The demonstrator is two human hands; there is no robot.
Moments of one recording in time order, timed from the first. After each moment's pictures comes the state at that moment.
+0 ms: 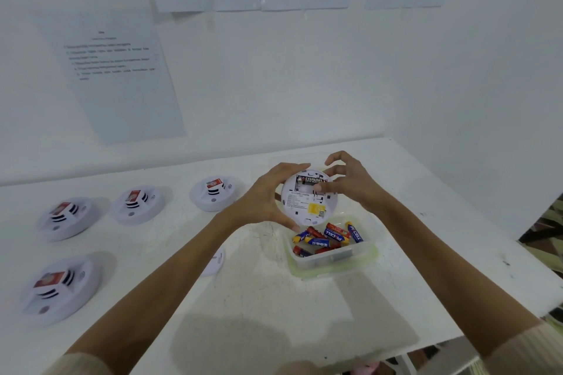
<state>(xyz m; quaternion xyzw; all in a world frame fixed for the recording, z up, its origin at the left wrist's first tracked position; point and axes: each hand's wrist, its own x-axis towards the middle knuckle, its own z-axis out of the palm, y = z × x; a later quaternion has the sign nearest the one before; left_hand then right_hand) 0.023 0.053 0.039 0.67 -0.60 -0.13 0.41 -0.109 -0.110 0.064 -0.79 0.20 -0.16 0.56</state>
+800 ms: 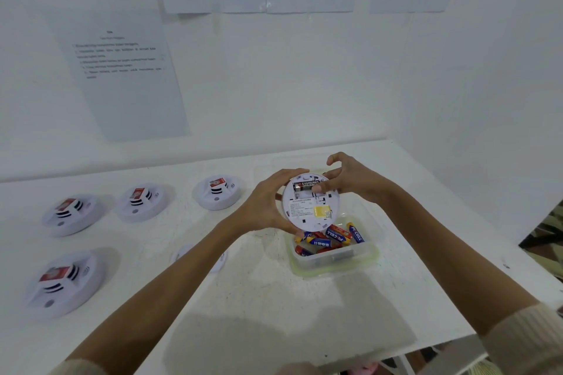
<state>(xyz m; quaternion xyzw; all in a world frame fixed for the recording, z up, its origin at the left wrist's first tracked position) 0.014 0.061 0.031 0.67 -0.59 -0.10 0.44 -0.103 -0.112 0.083 -0.79 0.21 -0.04 0.58</state>
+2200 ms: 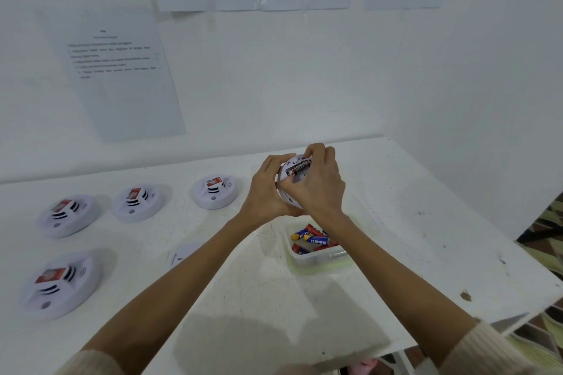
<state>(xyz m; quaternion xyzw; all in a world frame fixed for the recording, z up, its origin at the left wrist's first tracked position) 0.003 0.043 0.032 0.68 -0.51 0.03 0.52 -0.077 -0.036 0.057 -0.84 0.30 -0.37 0.25</state>
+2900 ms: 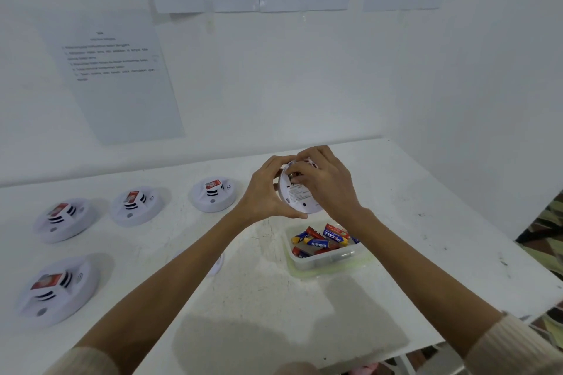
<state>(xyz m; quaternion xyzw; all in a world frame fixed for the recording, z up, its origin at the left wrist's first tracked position) 0.019 0.042 0.035 0.67 -0.55 -0.04 0.49 -0.083 -0.075 0.053 -0.88 0.00 -0.47 -0.01</state>
